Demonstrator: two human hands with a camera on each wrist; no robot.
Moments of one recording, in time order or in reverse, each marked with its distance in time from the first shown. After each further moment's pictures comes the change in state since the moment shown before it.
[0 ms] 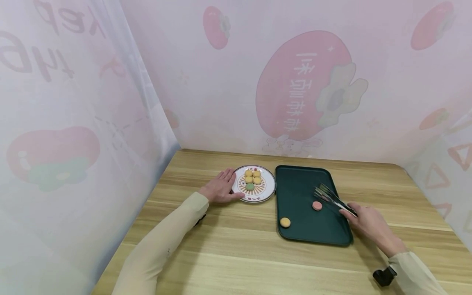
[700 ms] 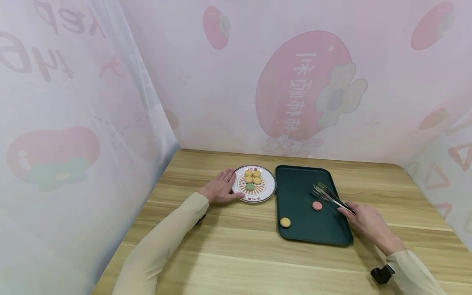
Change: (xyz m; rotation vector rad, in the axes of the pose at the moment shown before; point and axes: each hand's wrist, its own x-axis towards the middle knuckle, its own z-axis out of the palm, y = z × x) left_hand 0.002 -0.001 0.002 0.014 -0.009 -0.005; right_hand 0.004 -0.007 -0.004 -0.006 0.005 -0.010
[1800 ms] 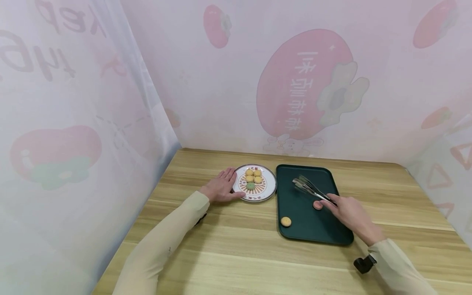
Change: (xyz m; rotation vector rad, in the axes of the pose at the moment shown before) left_hand -0.003 0.002 -0.003 -0.026 0.035 0.026; right_hand 0.029 -0.040 0.006 0.025 0.012 -0.100
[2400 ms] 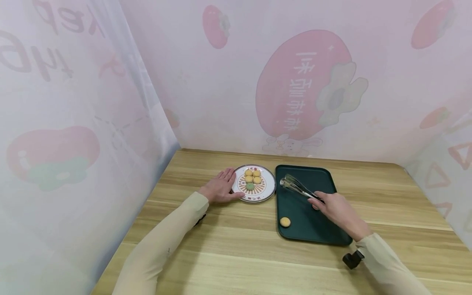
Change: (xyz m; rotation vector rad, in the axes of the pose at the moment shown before) left_hand 0.000 -0.001 0.001 0.005 -0.015 -0.010; right_hand 0.021 -0.022 0.008 0.109 -0.071 -0.028
